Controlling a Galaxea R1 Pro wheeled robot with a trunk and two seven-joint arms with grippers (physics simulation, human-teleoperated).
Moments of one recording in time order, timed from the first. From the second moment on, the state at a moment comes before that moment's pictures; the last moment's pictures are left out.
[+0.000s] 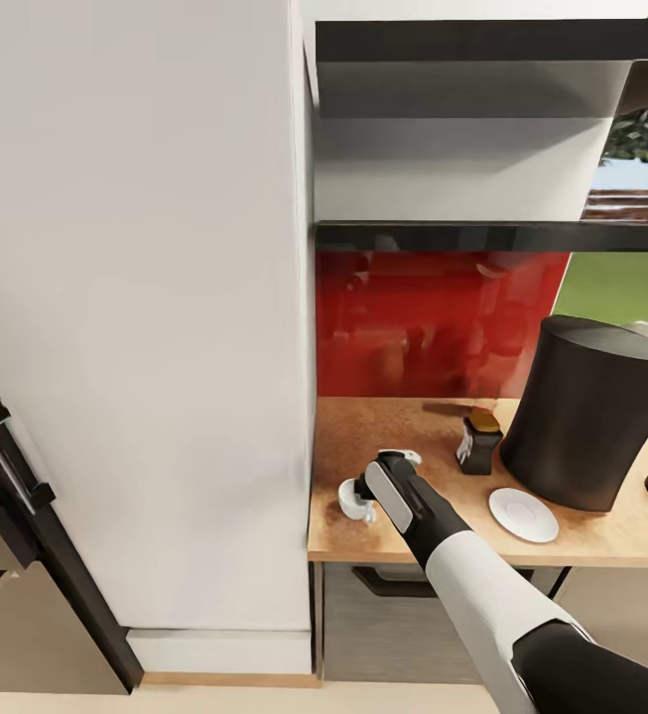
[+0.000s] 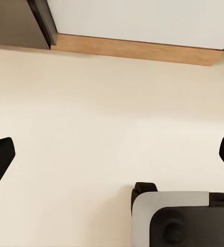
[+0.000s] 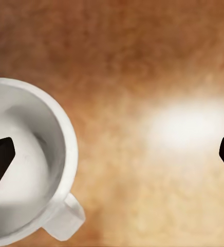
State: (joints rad) left arm -0.01 0.25 0.50 -0.37 -0.17 -0.27 -0.46; right arm -0.89 0.17 0.31 -0.68 -0.56 0.76 -0.64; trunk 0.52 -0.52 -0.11
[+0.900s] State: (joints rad) left arm -0.01 0.25 0.50 -0.37 -0.17 -0.27 -0.46; right arm -0.89 0.17 0.31 -0.63 -0.56 0.75 -0.64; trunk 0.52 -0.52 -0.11
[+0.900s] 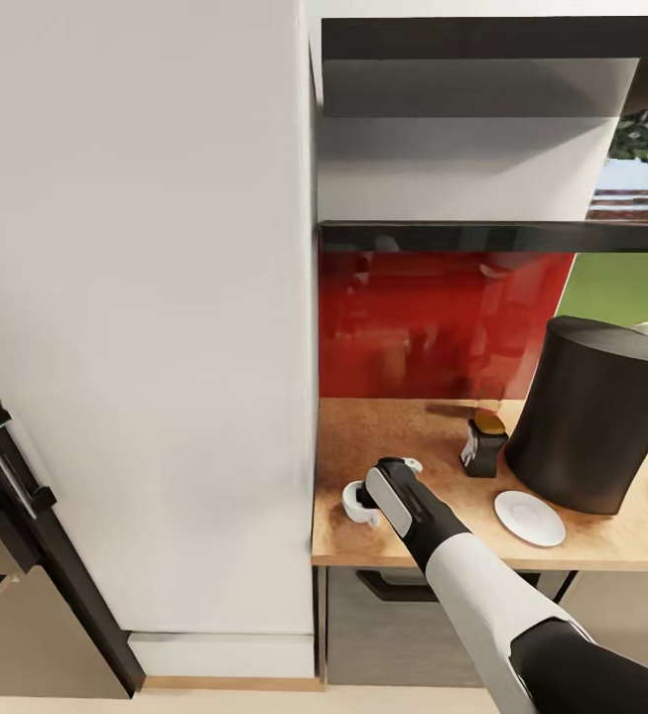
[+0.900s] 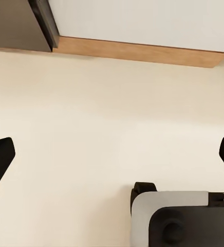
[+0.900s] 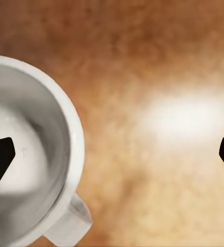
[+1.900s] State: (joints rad) left arm -0.01 0.25 0.50 -0.37 -0.17 -0.27 -0.46; right arm -0.89 0.17 0.31 -0.57 -0.56 0.72 -0.64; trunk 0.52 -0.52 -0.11
